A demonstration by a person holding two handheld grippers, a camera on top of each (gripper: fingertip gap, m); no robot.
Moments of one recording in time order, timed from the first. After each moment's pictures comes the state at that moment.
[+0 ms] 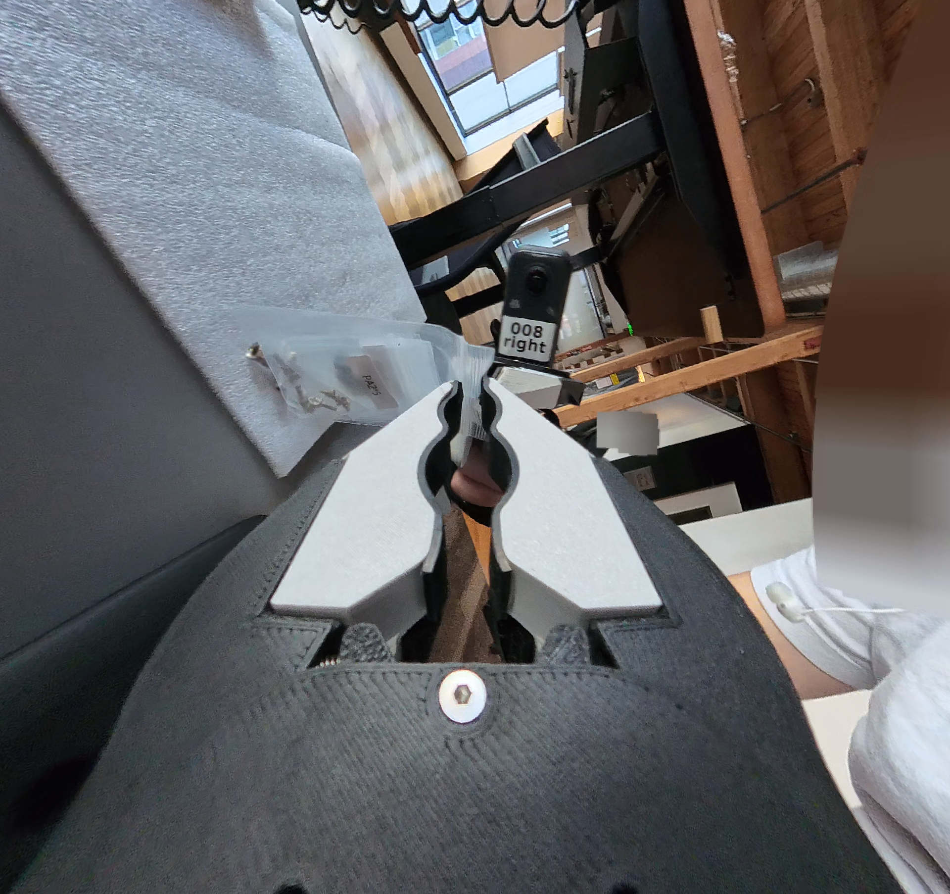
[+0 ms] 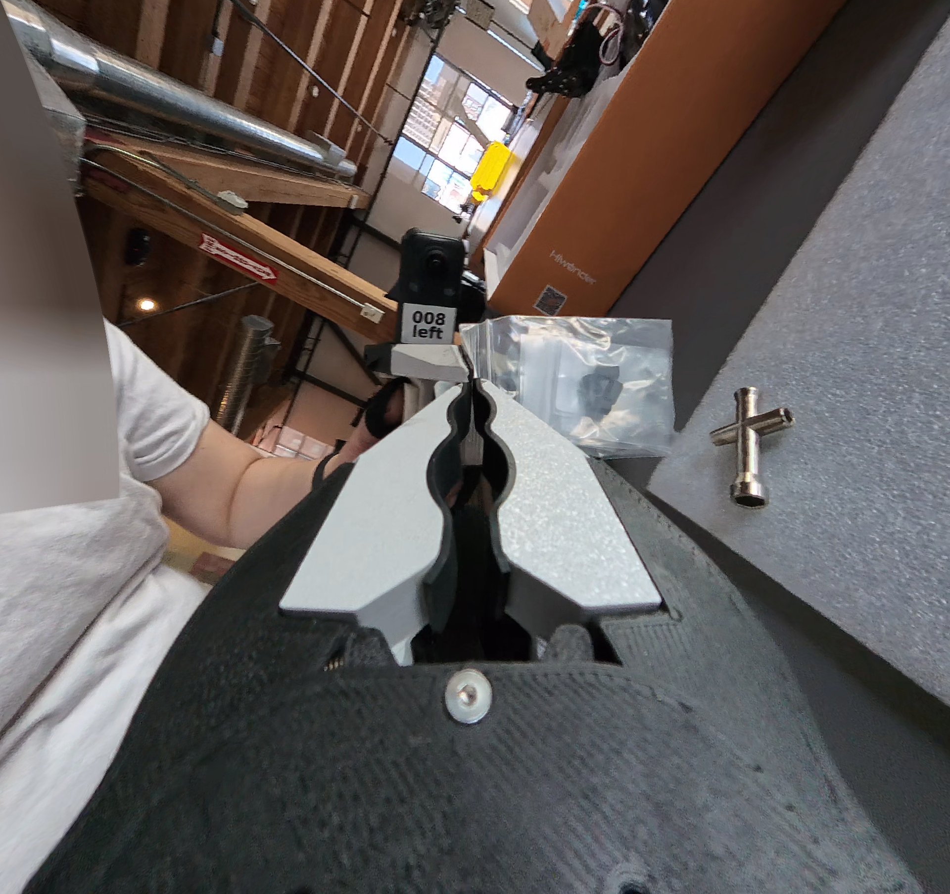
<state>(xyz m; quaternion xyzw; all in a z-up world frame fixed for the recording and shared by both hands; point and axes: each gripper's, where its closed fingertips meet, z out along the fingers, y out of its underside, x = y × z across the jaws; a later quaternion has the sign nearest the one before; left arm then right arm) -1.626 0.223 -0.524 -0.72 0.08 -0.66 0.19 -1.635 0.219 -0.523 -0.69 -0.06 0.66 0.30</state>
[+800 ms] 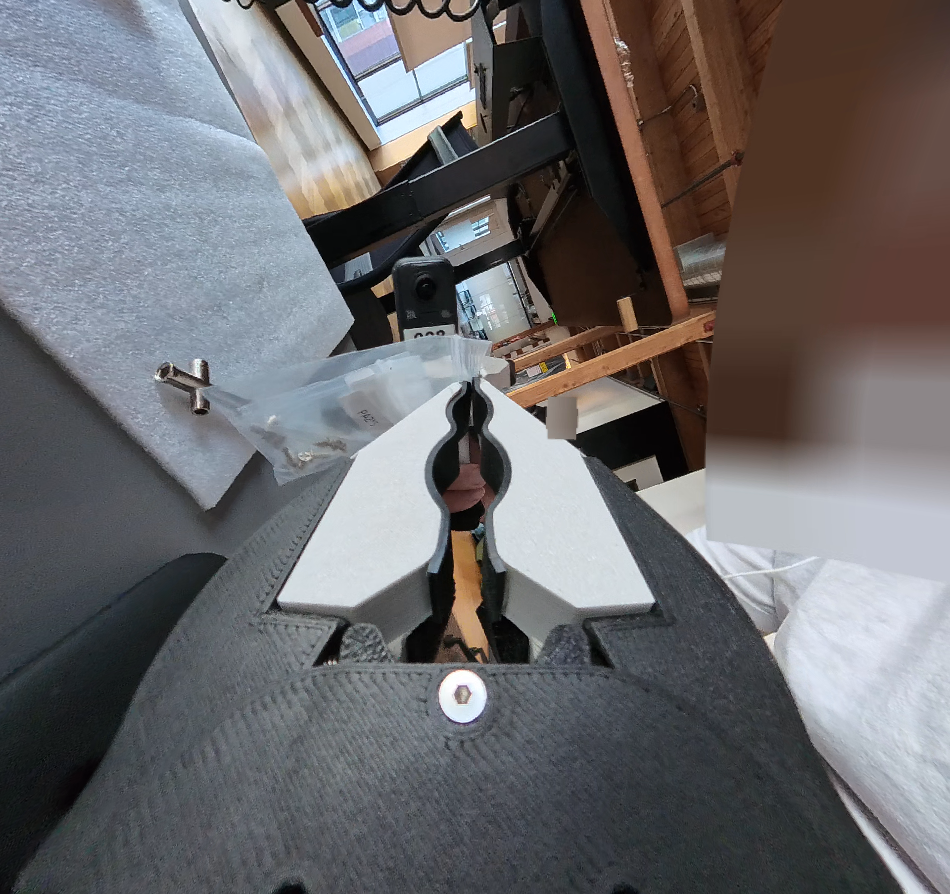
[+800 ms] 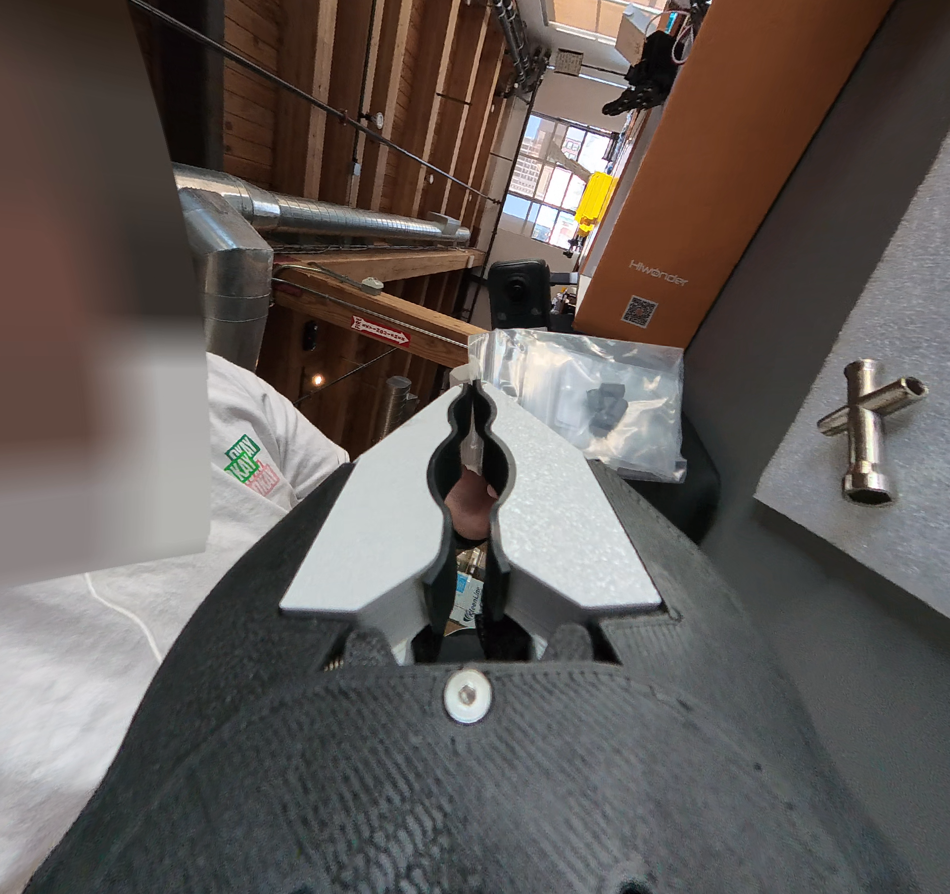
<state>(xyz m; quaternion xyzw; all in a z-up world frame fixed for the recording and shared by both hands) -1.624 0.217 -0.502 -0.66 0.09 -0.72 0.17 -1.628 0.218 -0.501 -0.60 0.03 0.76 0.24</state>
